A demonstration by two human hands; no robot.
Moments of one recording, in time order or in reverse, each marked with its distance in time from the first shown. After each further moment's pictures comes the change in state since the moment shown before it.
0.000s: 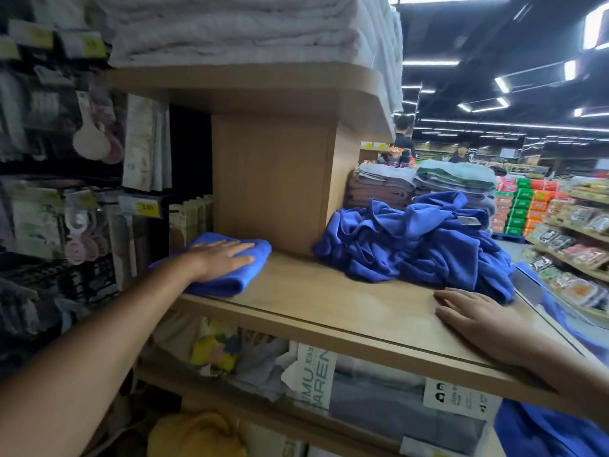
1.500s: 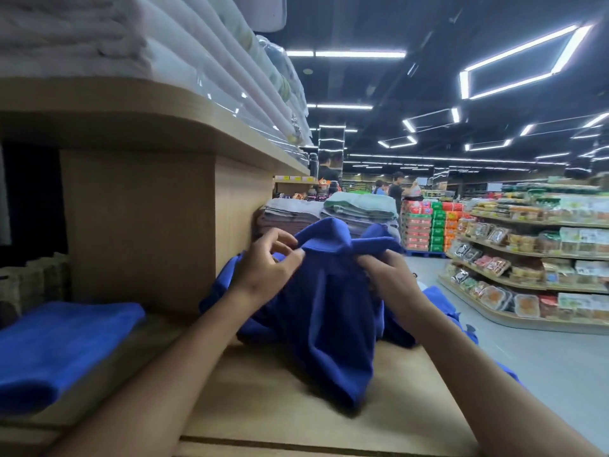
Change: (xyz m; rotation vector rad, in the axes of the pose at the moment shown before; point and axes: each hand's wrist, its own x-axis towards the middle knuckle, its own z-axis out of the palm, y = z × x) left_hand 0.078 0.271 -0.015 -0.988 0.582 0.479; right_hand 0.090 0.026 -0.053 1.168 0.548 -0.043
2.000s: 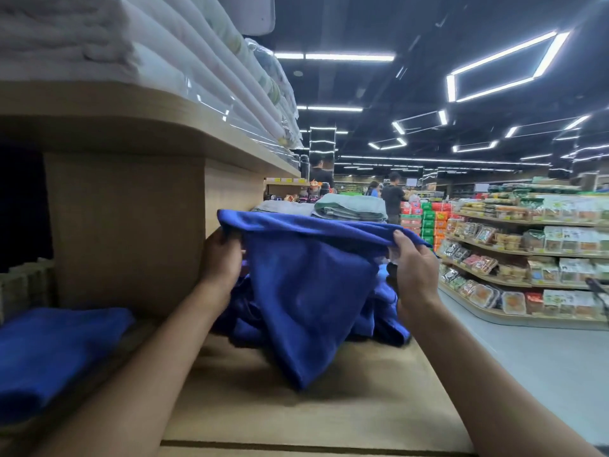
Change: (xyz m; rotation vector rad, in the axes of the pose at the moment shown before) left_hand 0.019 -0.011 -0.019 -0.462 0.302 -0.331; right_hand 0.003 -0.016 -0.024 0.430 0.489 0.133
